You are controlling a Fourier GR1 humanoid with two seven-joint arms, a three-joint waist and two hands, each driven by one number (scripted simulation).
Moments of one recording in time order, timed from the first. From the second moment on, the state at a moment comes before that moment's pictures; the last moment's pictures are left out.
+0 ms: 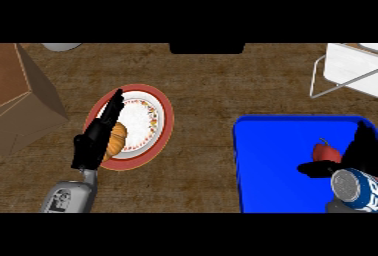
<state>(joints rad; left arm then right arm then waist) -0.16 0.13 -0.10 -1.47 -0.09 0.05 0.04 -0.05 -0.09 -0.07 -1.81 1.12 0.09 1.00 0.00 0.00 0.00</state>
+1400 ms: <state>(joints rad) -0.16 0.10 -0.03 -1.46 -0.13 -0.02 0.03 -0.05 -0.09 -0.12 -1.58 1.15 0.02 0.84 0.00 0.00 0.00</state>
